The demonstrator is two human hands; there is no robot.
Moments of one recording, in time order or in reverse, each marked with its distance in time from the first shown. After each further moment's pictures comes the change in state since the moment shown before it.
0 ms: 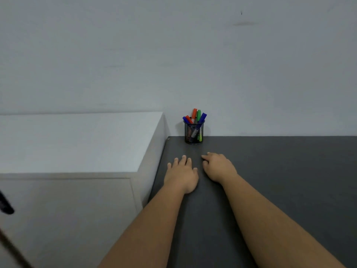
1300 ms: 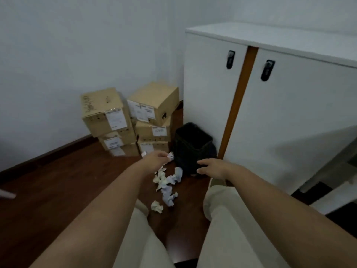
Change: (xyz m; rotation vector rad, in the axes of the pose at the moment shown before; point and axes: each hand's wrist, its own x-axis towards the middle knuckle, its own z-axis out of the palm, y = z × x) left_hand -0.653 -0.339 0.068 -0.787 0.100 -0.995; right_hand -0.421 -0.391 0.205 -0.046 -0.977 -0.672
